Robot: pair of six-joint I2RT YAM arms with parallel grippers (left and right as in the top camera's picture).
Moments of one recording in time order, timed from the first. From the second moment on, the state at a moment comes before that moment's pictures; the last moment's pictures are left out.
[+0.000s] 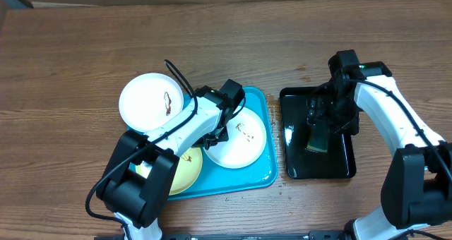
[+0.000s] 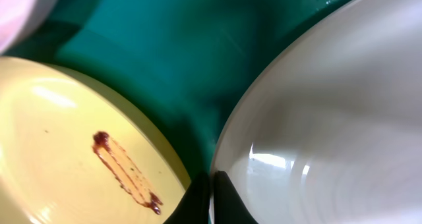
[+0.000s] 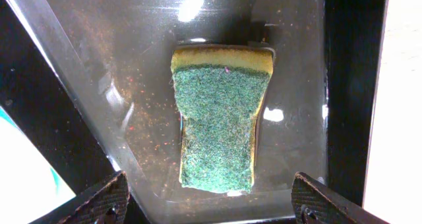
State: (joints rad) left arm -0.55 1.89 1.22 -1.01 -0.24 -0.76; right arm 0.10 1.75 1.27 -1.14 -0.09 0.33
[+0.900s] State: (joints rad) left arm -0.55 1.89 1.22 -0.88 -0.36 -0.49; right arm 0.10 1.75 1.27 -1.16 -0.12 0.33
